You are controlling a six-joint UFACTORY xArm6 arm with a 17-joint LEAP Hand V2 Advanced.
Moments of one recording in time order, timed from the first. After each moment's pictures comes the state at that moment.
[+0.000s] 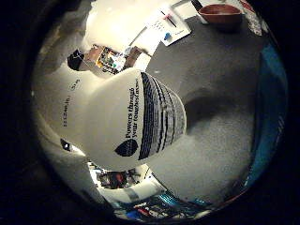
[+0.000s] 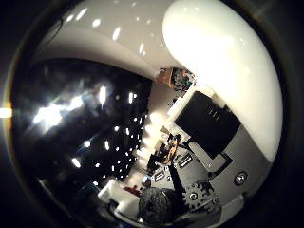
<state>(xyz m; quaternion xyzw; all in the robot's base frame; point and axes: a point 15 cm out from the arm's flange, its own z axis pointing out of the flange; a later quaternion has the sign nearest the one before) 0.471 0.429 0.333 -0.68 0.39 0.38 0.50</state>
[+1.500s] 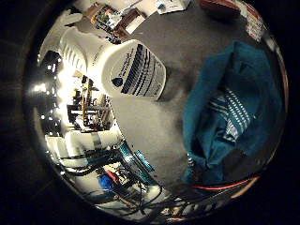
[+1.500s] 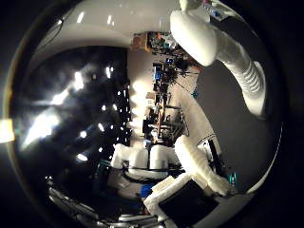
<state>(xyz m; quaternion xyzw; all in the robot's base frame) 0.461 0.314 0.320 -0.81 0.32 0.38 0.30</state>
